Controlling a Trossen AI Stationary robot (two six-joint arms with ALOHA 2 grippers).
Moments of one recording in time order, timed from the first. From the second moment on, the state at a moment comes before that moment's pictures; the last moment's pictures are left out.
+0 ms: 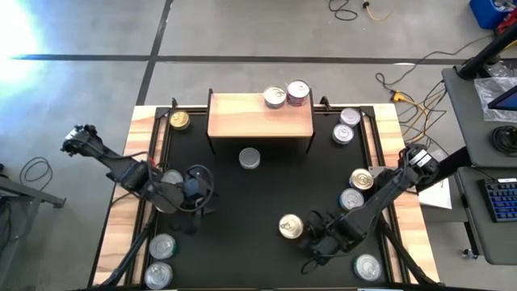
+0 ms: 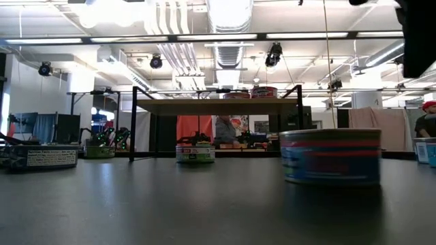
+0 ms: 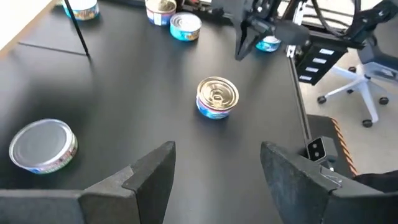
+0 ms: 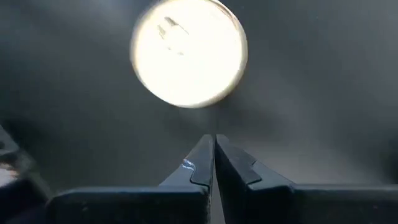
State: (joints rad) left arm -0.56 1.15 1.14 -0.66 -0.42 -0.54; right arm 0.67 1.74 1.32 -0.95 0.26 1.43
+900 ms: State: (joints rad) left arm -0.49 1.38 1.21 -0.70 -0.26 -0.45; right arm 0.31 1.82 1.17 -0.41 0.28 0.80
